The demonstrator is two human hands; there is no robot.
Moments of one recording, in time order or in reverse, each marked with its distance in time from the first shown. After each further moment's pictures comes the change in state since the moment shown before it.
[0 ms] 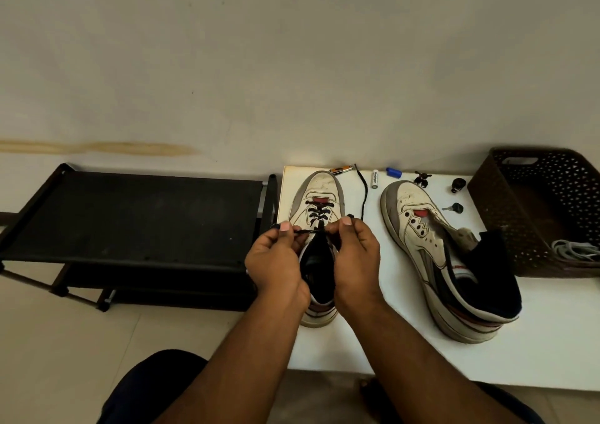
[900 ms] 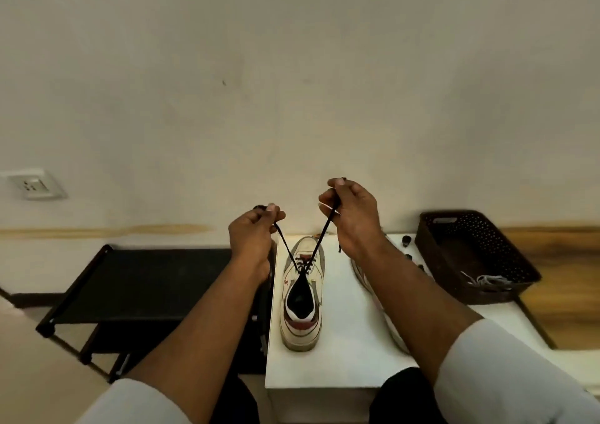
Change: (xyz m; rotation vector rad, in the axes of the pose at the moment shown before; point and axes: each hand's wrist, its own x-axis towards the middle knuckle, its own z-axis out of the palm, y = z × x) left_hand -0.103 0.142 0.016 0.299 -0.340 0.380; right_hand -0.029 -0.193 -0.011 0.298 -0.264 -0.177
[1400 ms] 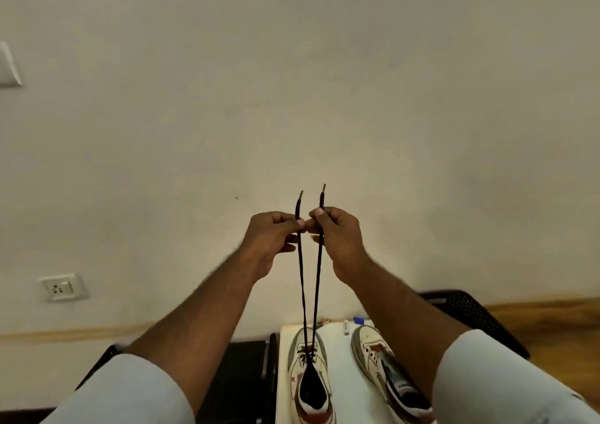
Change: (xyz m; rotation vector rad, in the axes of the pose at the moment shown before) left_hand -0.029 0.157 0.035 0.239 -0.402 0.322; right_hand -0.028 -0.118 0.060 -0.251 -0.081 -0.297
